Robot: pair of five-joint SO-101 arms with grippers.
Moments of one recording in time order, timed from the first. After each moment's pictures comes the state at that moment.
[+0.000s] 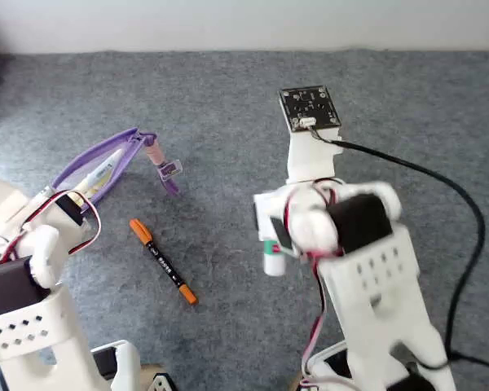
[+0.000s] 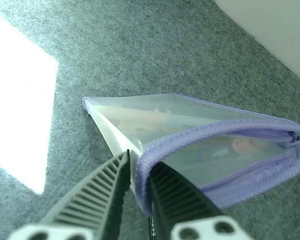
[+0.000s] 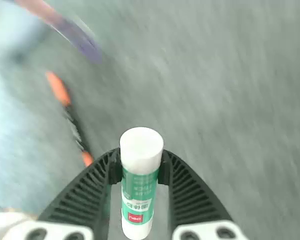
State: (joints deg) left arm -22.7 -49.8 27.5 83.8 30.2; right arm -29.9 -32.2 2.2 92.4 -15.5
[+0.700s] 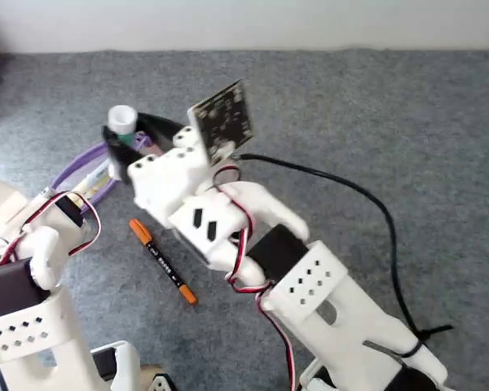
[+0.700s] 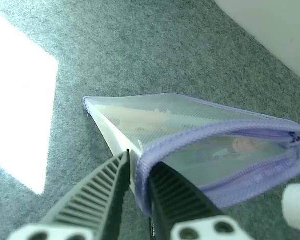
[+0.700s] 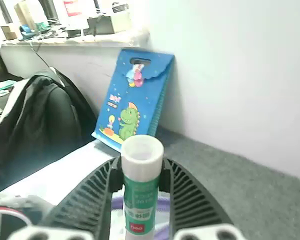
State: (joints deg) left arm -22.7 -49.9 28.4 83.6 30.2; right arm -50.0 -28.0 19.6 18.4 -10.3
